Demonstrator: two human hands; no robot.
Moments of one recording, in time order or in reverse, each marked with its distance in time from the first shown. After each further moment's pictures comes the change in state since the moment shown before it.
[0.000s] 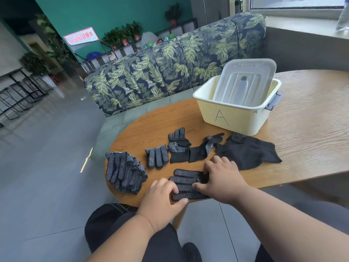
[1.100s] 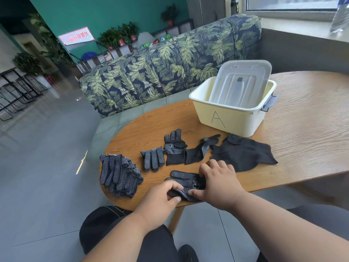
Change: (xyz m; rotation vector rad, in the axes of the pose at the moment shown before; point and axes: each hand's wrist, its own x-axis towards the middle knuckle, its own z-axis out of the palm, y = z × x) left_hand 0.009 0.022 -0.020 -0.423 -0.205 -0.158; right_hand -0.003 0.004 0.013 -0.046 0.045 -0.015
